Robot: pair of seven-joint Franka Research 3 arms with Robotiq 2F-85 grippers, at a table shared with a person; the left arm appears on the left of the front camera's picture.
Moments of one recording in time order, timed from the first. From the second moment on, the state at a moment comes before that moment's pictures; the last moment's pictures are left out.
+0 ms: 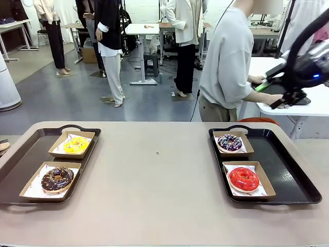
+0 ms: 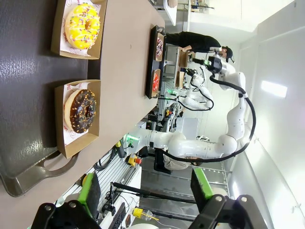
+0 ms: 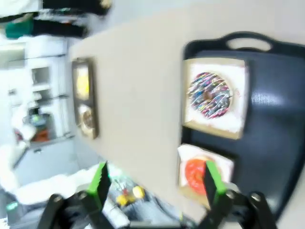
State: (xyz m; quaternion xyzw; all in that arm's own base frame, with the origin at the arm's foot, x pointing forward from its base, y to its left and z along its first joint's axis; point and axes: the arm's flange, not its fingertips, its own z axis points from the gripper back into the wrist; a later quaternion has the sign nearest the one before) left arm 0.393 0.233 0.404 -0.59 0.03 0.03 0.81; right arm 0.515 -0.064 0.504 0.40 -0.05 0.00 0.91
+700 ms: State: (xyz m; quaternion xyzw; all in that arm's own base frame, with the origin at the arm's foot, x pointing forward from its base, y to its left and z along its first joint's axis) left arm 0.393 0.233 0.404 -0.59 0.03 0.03 0.81; right arm 0.453 -0.182 0.402 0.62 0.01 -0.03 0.78
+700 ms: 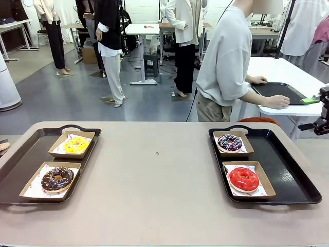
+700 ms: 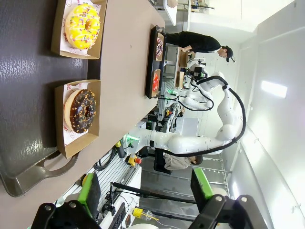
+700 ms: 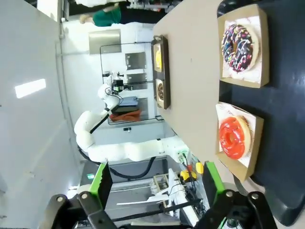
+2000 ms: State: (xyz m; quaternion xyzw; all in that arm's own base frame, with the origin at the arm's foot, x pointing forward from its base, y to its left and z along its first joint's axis) left arm 0.393 0.233 0.404 -0.59 0.03 0.03 0.81; right arm 0.460 -0.202 0.382 0.64 -0.01 -0.06 0.76
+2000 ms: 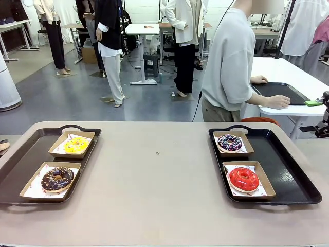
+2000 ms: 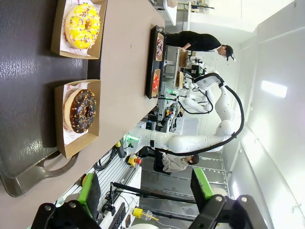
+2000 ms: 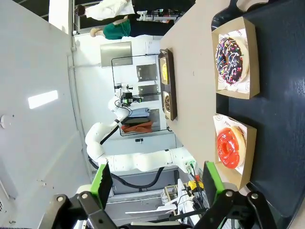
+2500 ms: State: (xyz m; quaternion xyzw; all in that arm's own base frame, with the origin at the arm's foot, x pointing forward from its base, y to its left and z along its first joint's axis) left arm 0.393 0.233 0.404 -0.59 0.03 0.03 0.81; right arm 0.460 -0.202 0.382 0.64 -0.01 -0.06 0.76
